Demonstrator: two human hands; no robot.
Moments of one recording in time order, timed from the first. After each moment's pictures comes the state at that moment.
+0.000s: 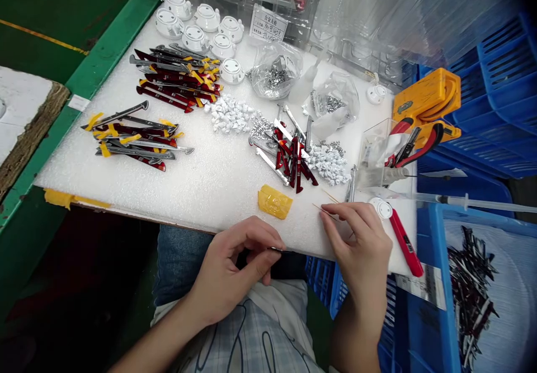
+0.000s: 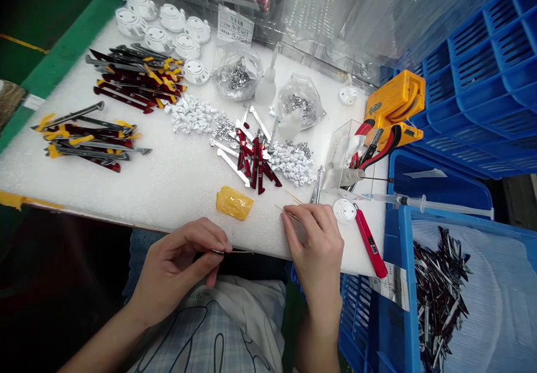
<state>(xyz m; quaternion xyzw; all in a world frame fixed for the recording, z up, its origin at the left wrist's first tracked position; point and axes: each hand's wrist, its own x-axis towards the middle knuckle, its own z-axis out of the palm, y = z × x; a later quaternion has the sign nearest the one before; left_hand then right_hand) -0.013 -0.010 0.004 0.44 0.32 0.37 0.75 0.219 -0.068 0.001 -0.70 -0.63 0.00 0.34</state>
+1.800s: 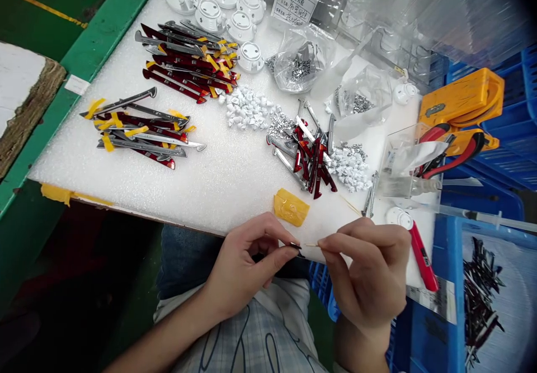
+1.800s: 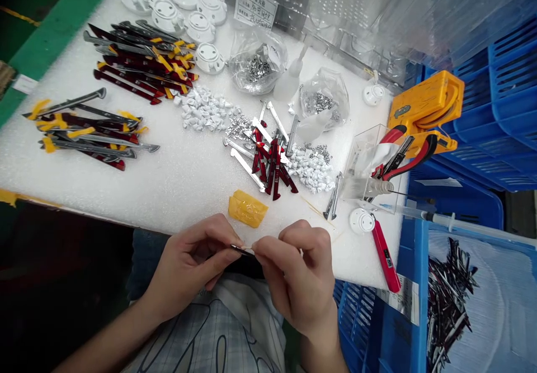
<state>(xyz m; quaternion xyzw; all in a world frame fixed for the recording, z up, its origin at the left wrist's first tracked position) -0.004 0.003 0.003 0.35 0.35 0.33 0.80 0.178 -0.050 0.028 -0.57 -0.71 0.05 0.41</state>
